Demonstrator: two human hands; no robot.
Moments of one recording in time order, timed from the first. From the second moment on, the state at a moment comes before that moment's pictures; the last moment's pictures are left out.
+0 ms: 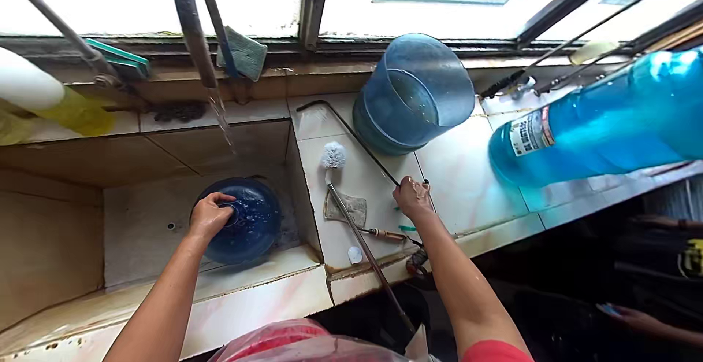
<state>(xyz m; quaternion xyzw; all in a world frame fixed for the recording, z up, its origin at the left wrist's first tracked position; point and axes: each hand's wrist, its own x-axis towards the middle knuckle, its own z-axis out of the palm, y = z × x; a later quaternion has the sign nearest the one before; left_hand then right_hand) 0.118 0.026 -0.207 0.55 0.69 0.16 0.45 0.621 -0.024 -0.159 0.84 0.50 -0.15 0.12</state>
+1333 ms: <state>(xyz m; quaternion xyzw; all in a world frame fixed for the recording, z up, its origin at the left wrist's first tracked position) 0.079 -0.002 -0.285 0.54 0.55 0.53 0.36 0.372 -0.033 0.157 0.46 0.51 -0.70 -0.20</state>
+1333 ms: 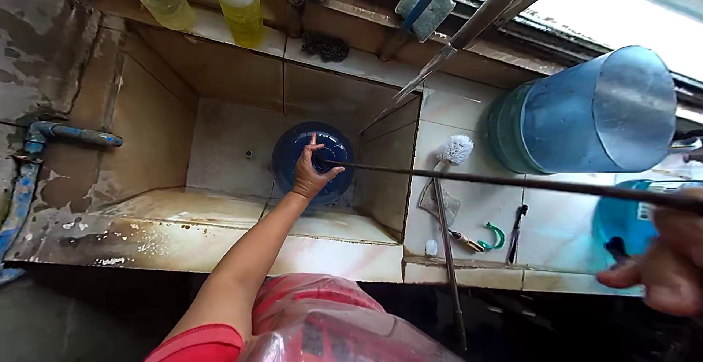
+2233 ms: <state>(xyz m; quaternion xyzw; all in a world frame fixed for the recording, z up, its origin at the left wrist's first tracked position) 0.063 -0.011 -0.273 0.66 0.46 0.46 0.38 0.258 -0.074 -0.089 0.57 0.75 -0.28 -0.16</state>
